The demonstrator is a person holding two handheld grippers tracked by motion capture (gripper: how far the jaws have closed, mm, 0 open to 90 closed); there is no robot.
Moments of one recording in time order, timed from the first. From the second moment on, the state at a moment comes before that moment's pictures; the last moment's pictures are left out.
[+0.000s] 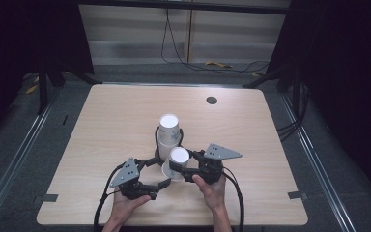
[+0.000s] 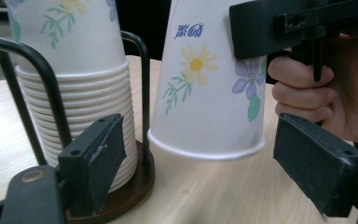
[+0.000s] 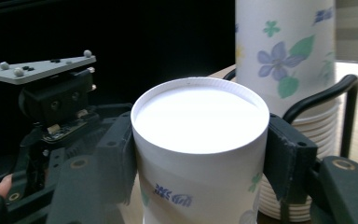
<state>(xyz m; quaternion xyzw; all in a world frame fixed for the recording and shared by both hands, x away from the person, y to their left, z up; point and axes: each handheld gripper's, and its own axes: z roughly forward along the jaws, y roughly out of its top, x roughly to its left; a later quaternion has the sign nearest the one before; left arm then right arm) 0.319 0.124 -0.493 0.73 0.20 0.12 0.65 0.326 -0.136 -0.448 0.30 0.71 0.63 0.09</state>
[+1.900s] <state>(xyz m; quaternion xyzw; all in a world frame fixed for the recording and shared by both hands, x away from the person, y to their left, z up) 0.328 0.124 -0.496 0.77 0.19 0.10 0.60 0.325 -0.118 -0.456 0.27 0.72 0.63 0.08</state>
